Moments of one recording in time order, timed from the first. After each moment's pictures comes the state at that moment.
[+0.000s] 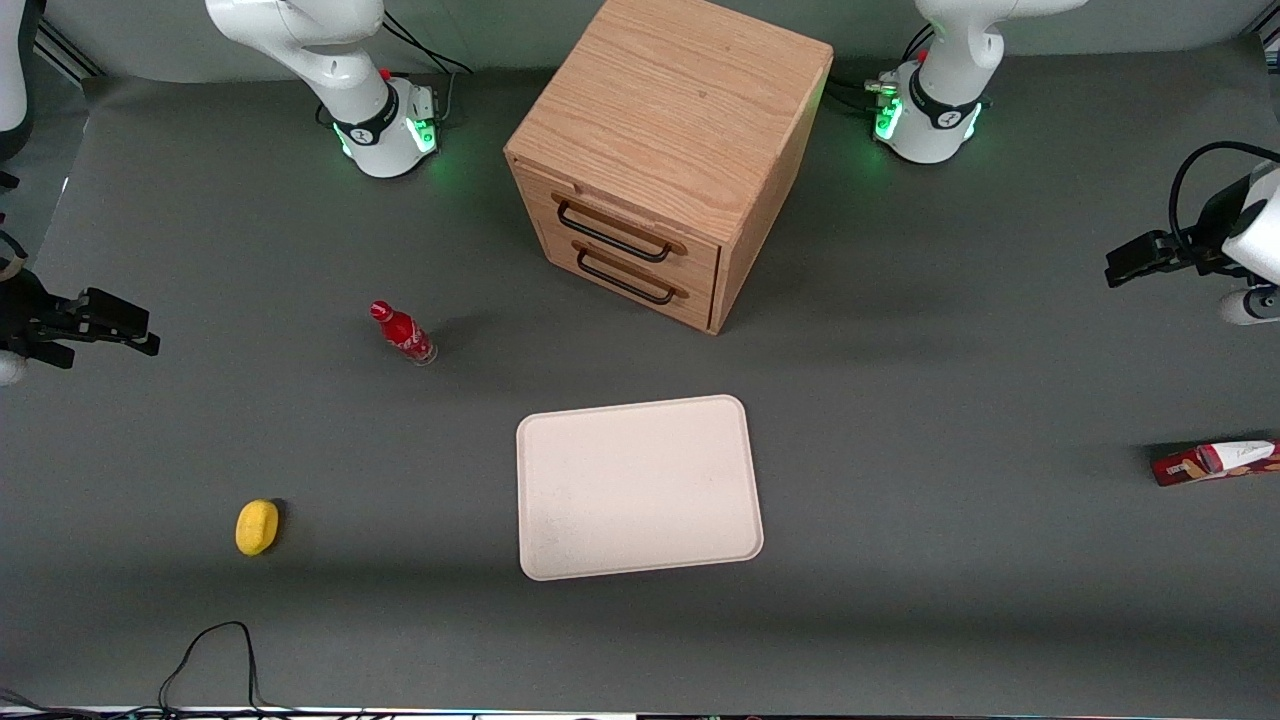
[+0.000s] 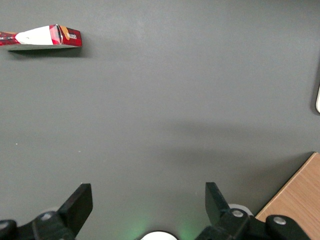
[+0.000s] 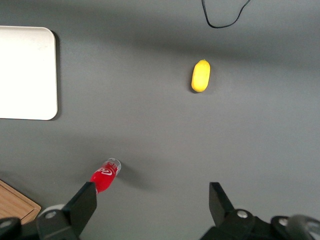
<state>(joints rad) 0.05 -0.04 -0.03 -1.70 0.05 1.54 -0.09</state>
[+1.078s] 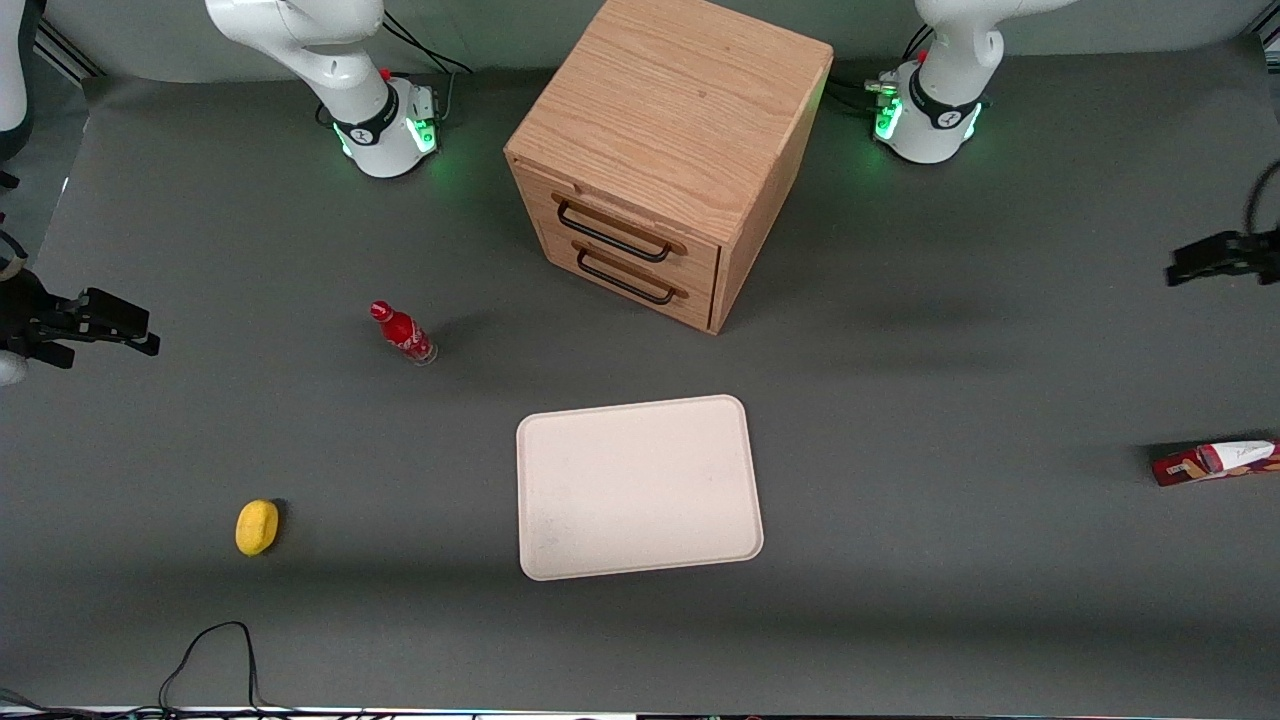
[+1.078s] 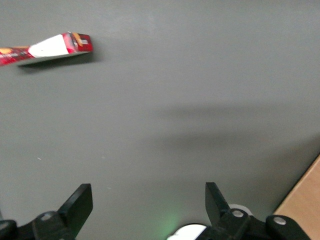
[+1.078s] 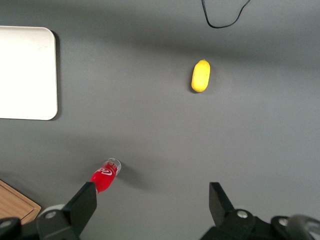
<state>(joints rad) 0.23 0.06 -0.02 -1.61 0.05 1.51 0.26</state>
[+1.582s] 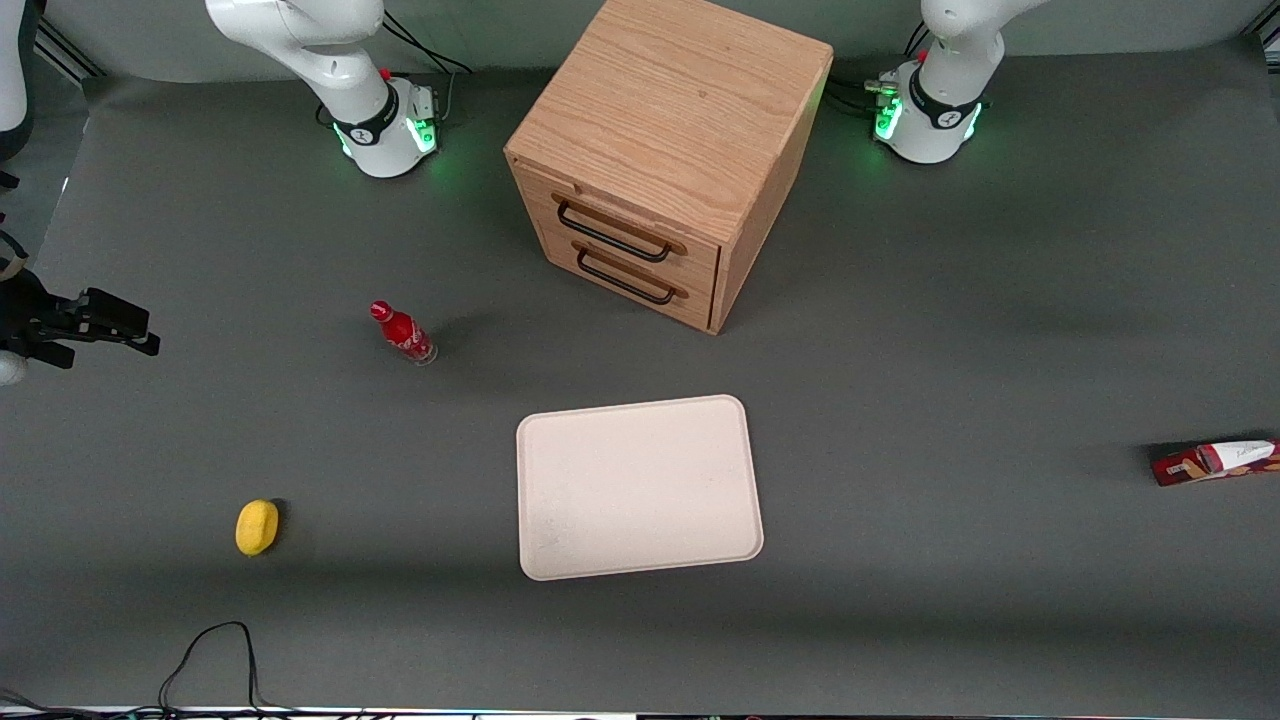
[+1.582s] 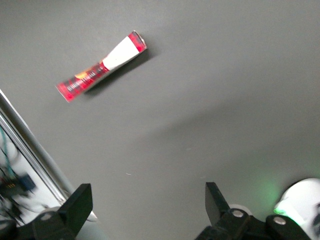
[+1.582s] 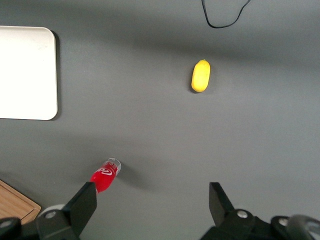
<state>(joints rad) 0.51 0.32 -0.01 -1.27 0.13 1.49 1.01</state>
